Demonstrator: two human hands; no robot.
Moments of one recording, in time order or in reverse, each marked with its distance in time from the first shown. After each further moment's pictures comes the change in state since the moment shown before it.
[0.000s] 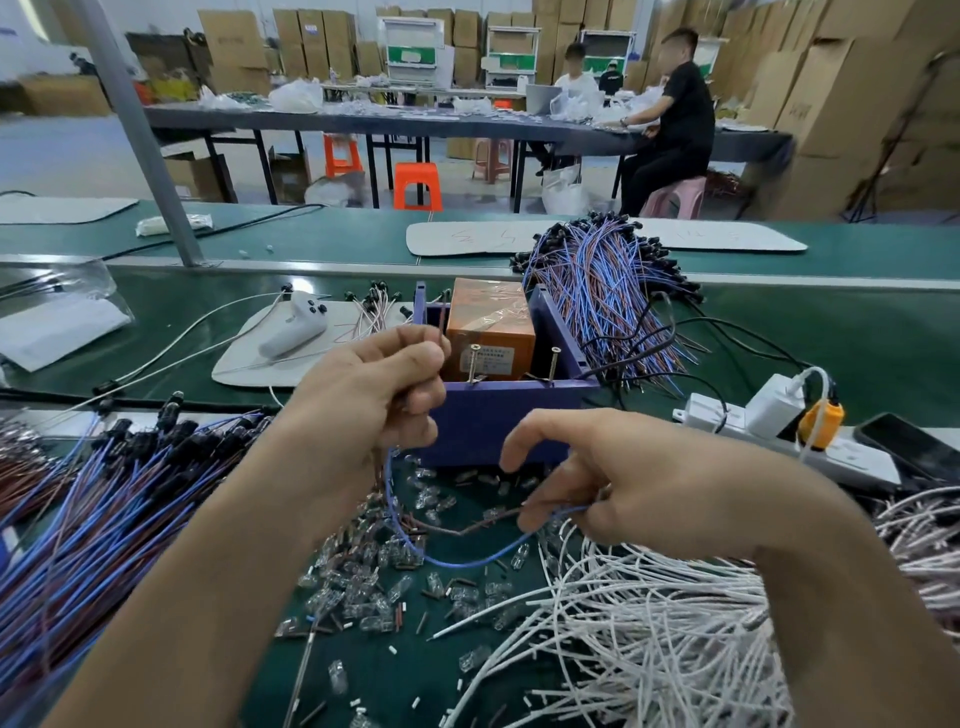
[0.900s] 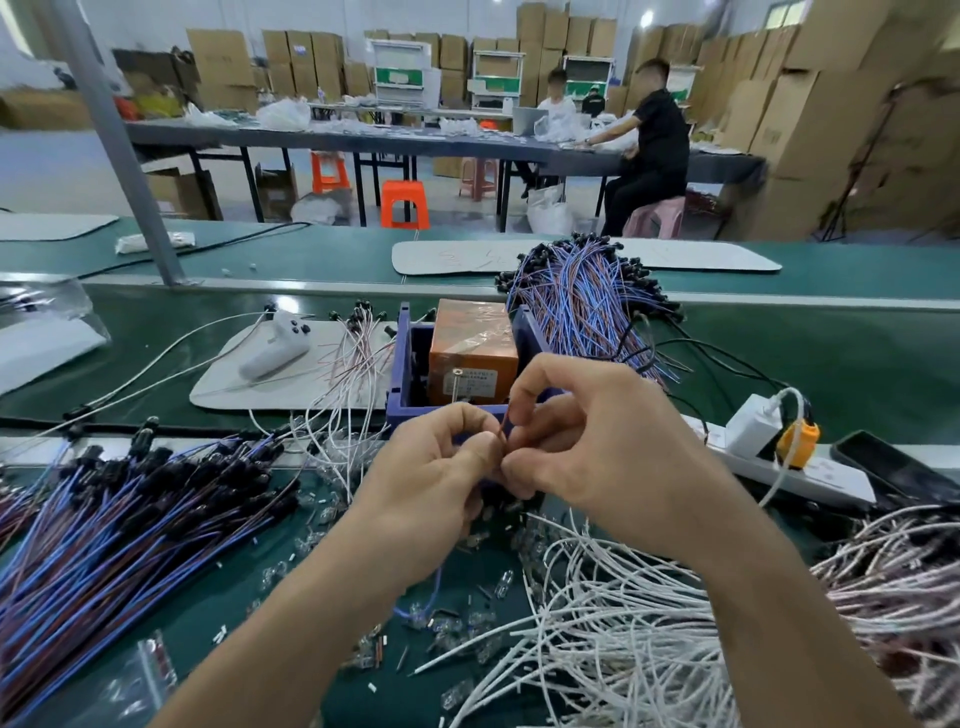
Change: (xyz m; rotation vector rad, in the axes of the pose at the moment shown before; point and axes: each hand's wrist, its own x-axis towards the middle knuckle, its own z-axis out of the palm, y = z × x) left_hand -0.005 -0.034 0.035 0.255 -0.151 -0.033; right_hand 0.005 -0.016 0.004 0.137 0.627 -0.180
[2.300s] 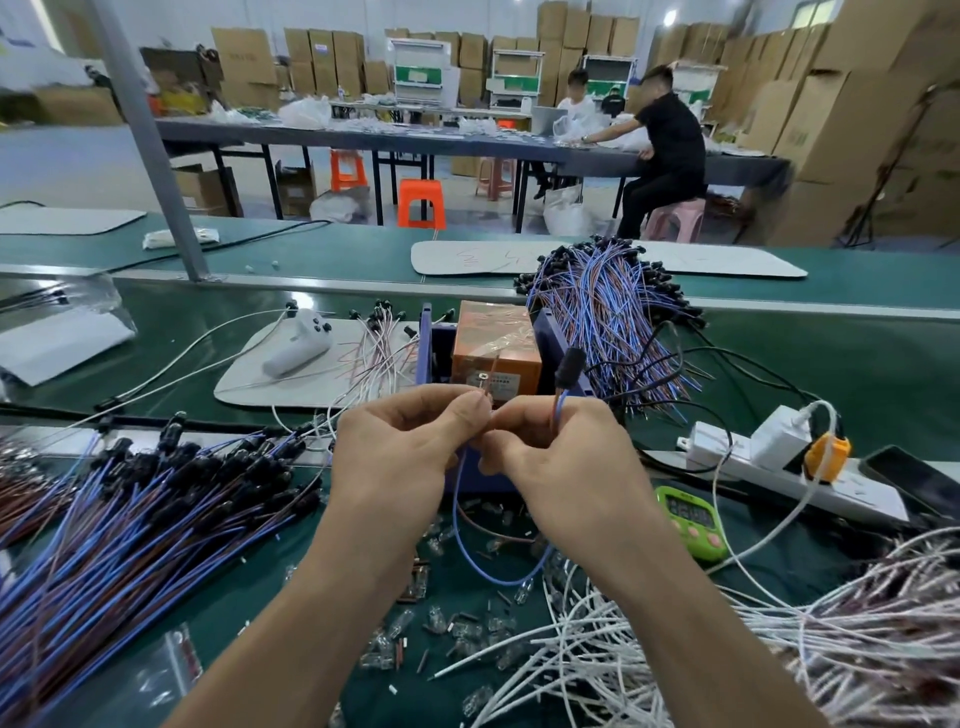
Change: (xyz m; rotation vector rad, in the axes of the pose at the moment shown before) left_hand -0.003 0.009 -0.012 -0.184 0.434 0.164; right_hand 0.015 0.004 0.052 0.177 0.152 0.133
